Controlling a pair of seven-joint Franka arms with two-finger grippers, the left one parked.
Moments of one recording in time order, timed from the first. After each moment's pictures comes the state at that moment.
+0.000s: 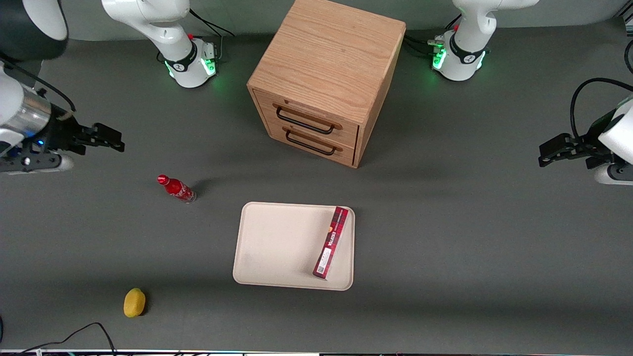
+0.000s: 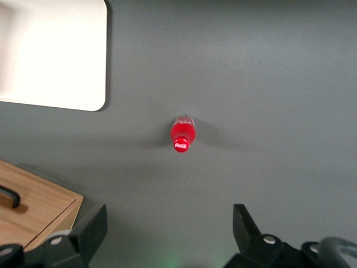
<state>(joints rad) -0.01 0.02 0.07 -1.70 0.03 1.62 0.04</state>
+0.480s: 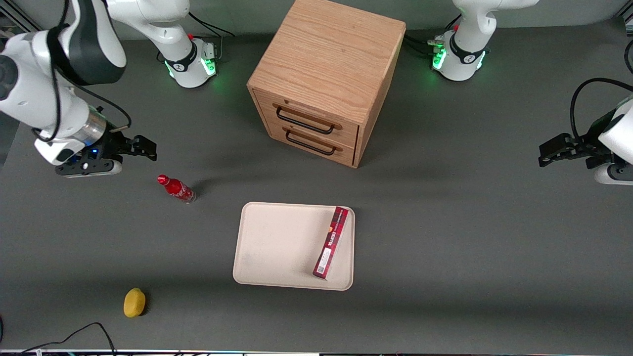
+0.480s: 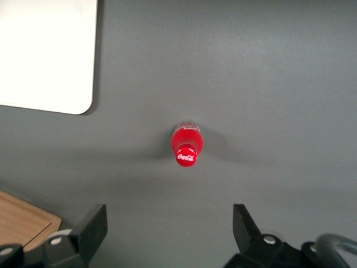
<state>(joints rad) -0.01 -0.12 0.10 -2.14 0.03 2.01 0.03</state>
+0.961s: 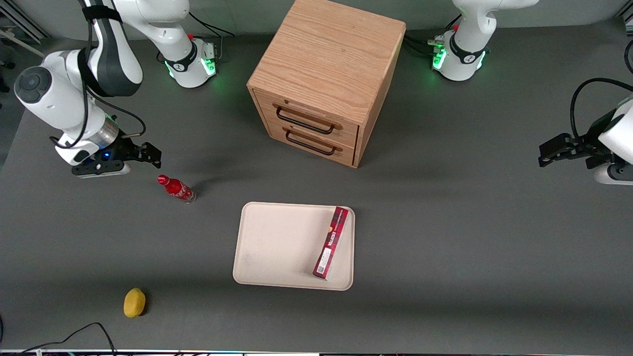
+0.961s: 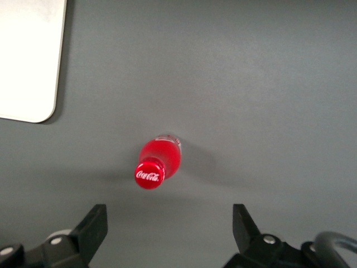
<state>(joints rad) -0.07 -0.12 0.10 -2.35 0.03 2.31 -0.05</state>
